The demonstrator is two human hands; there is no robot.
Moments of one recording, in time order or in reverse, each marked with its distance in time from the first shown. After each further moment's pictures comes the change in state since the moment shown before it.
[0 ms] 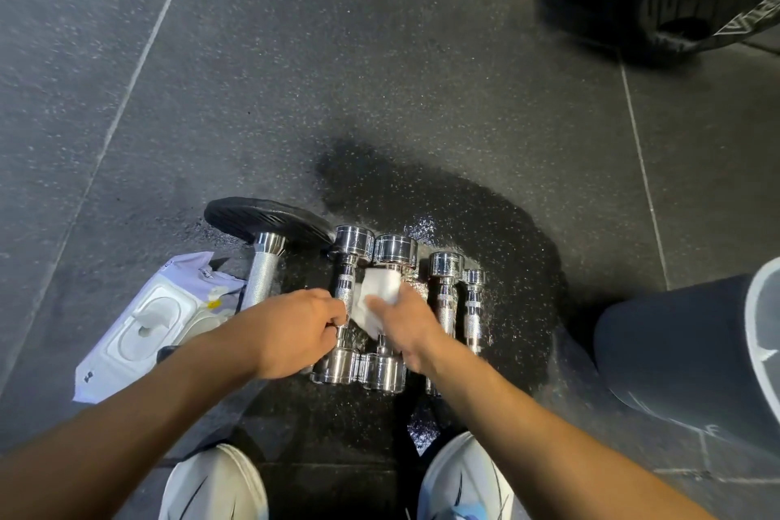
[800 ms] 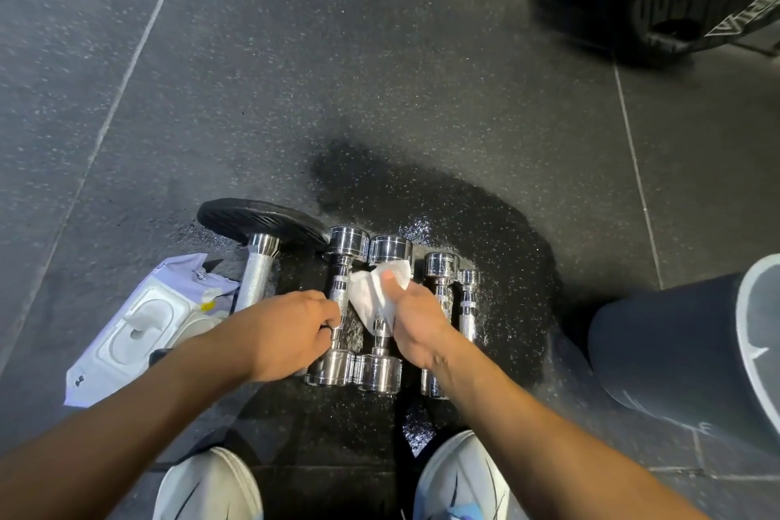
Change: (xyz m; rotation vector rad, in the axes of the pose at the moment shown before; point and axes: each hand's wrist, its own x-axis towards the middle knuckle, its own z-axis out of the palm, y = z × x) left_hand 0.002 -0.002 0.002 0.012 -0.017 -0.014; right_hand 0.004 -0.003 -0.010 0.375 -0.051 0.018
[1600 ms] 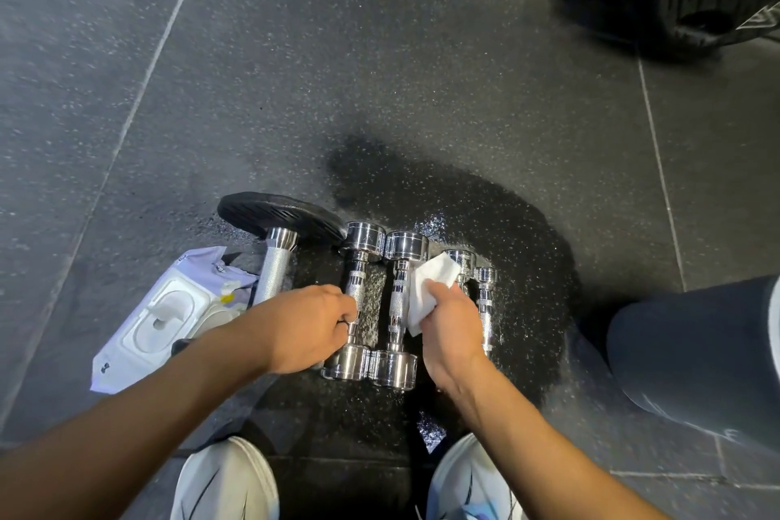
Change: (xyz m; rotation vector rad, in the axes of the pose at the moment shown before) left_hand -0.001 -0.001 0.001 -0.019 0.016 0.006; right_hand -0.025 0.010 -0.008 0.320 0.119 -0.181
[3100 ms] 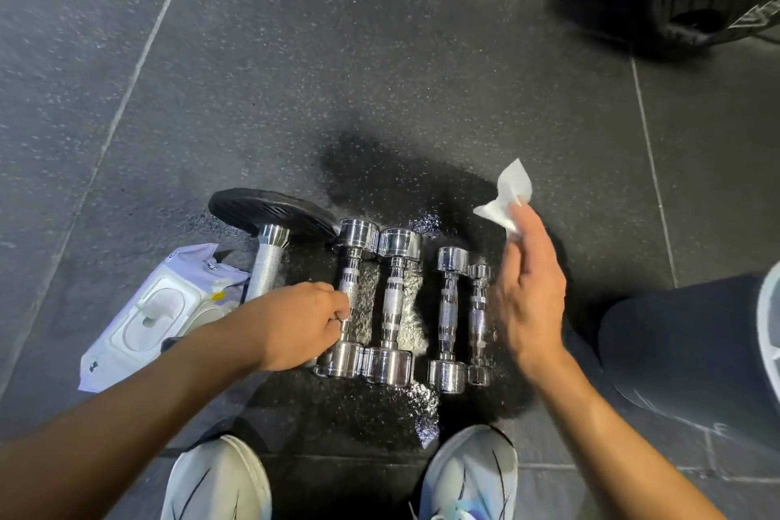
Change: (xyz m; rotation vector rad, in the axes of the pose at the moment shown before) left_hand 0.000 0.001 0.000 0.000 0.008 0.006; right_hand -0.016 -0.079 -0.048 -0.888 0.274 -0.950
